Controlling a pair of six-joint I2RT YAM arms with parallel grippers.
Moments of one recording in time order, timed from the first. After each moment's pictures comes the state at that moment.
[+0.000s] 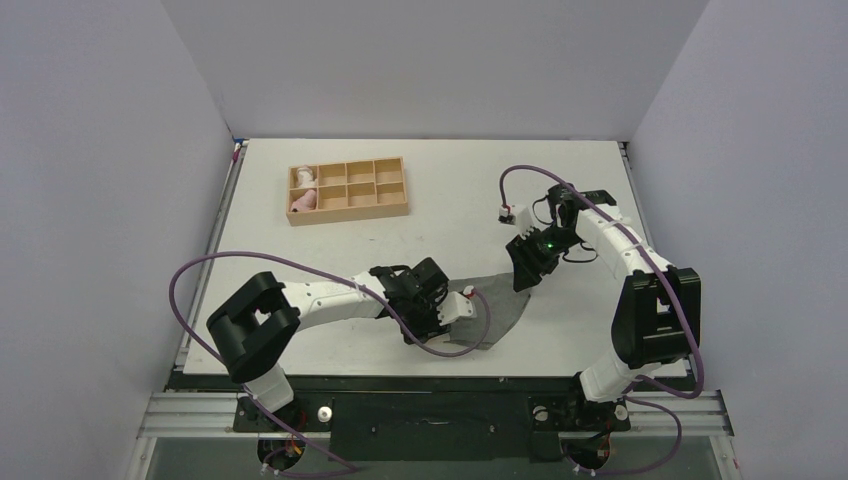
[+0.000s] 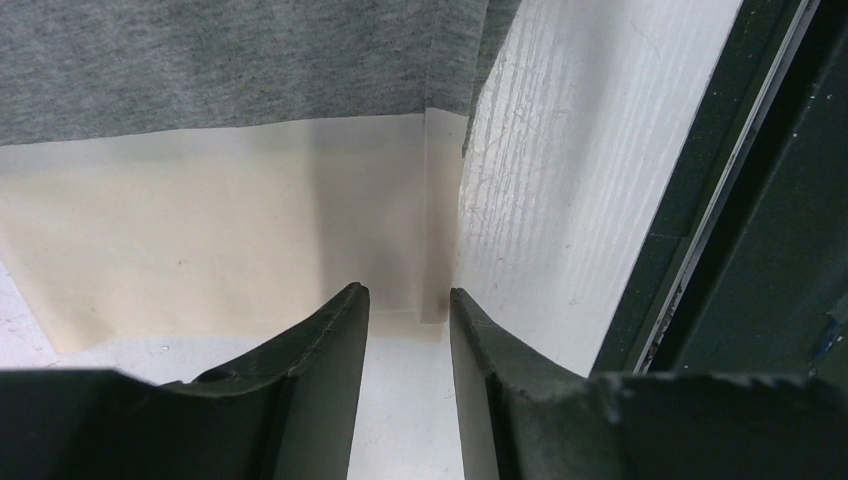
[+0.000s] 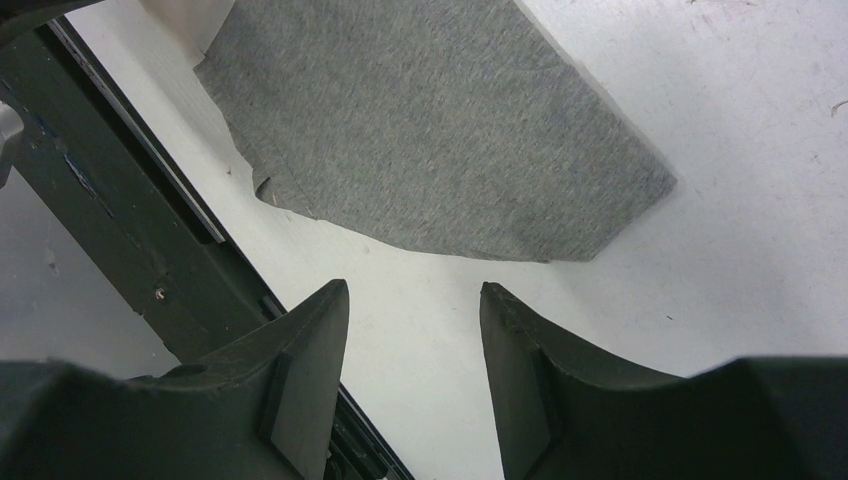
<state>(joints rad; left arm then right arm) -0.99 1.67 1.00 -0.52 0.22 0.38 0.14 1.60 1.22 -1.11 -0.58 -0.68</state>
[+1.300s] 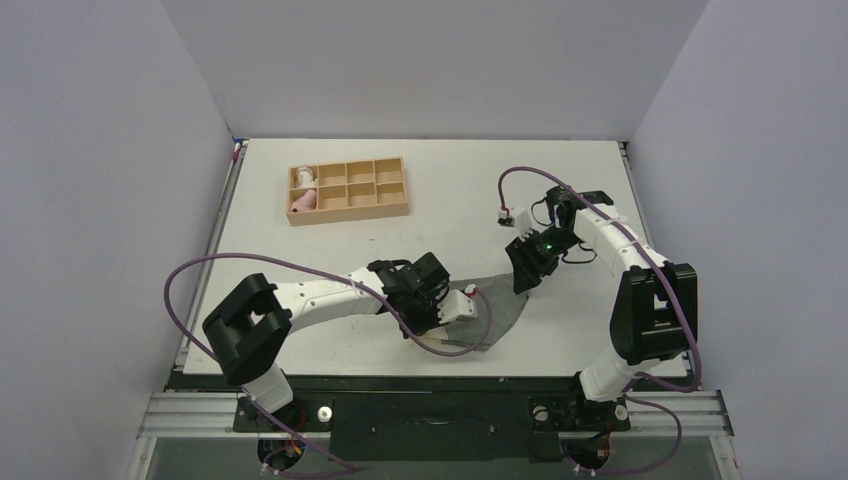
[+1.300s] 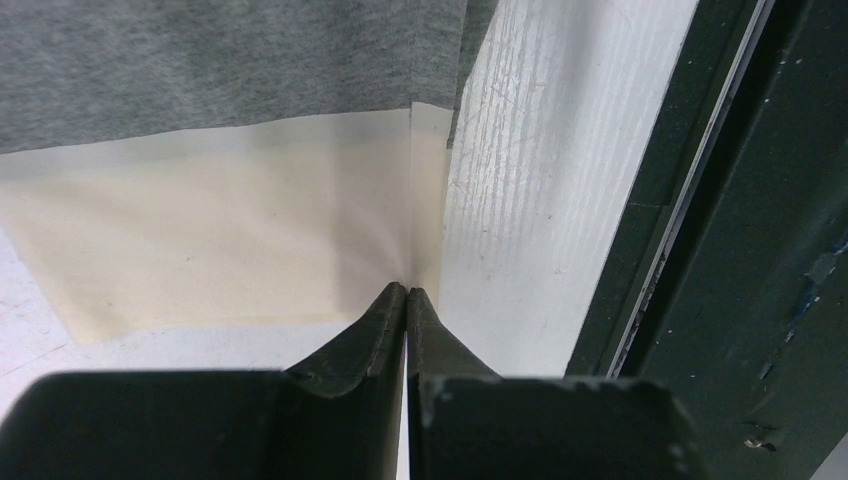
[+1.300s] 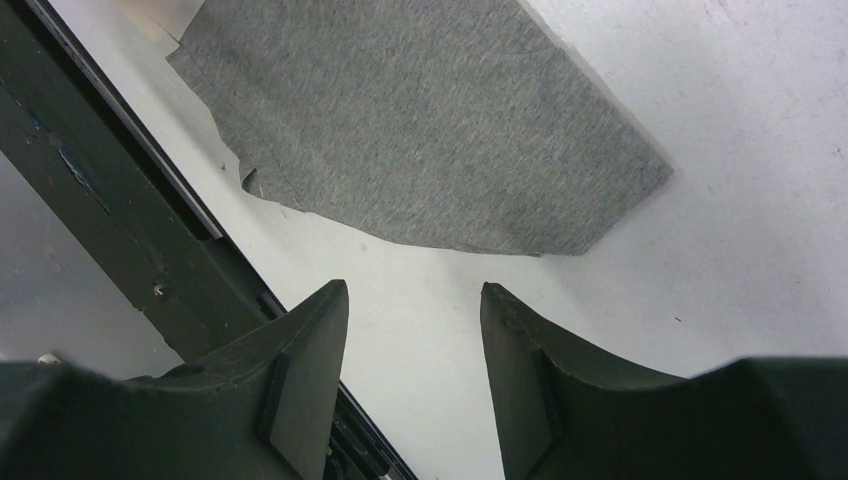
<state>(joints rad) -0.99 1.65 1.05 -0.62 0.22 0.41 0.14 1.62 1.21 -1.11 -0.57 -0.68</state>
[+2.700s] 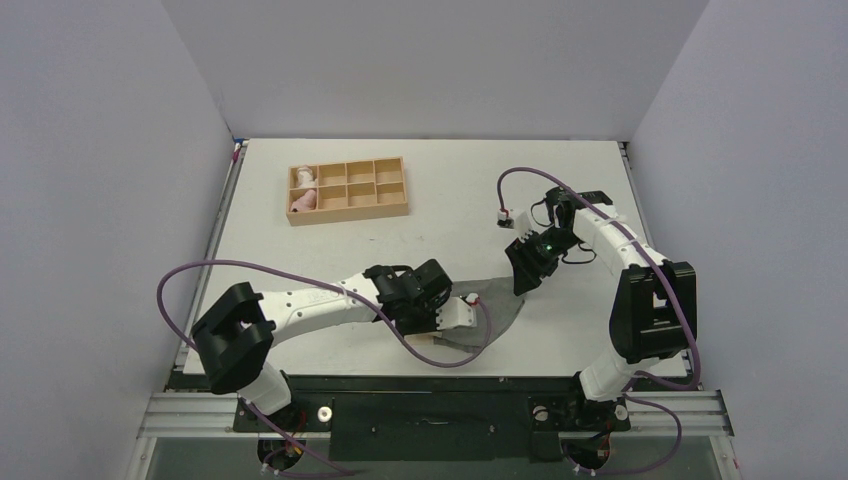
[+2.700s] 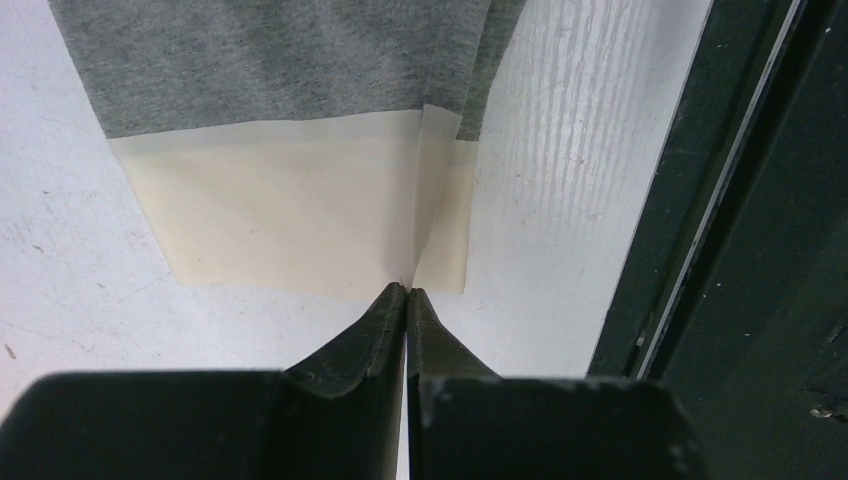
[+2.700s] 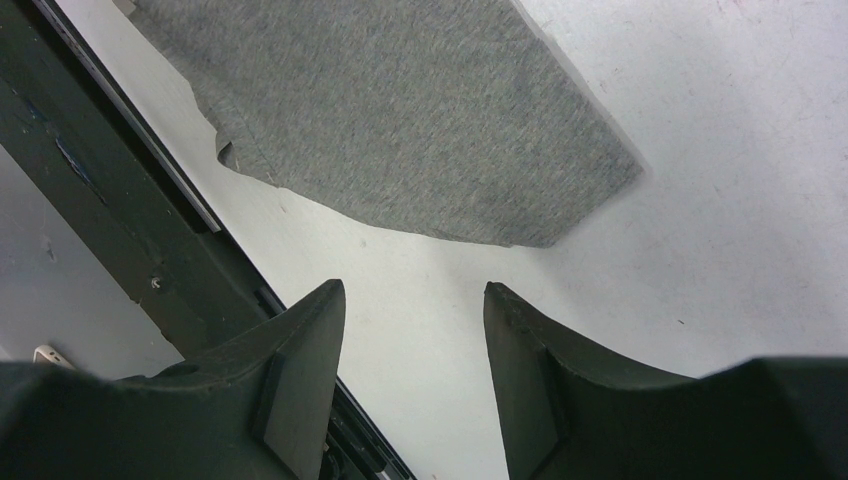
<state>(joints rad) -1.06 1.57 1.06 -0.69 0.03 0.49 0.14 1.63 1.21 -1.12 -0.57 -0.70</state>
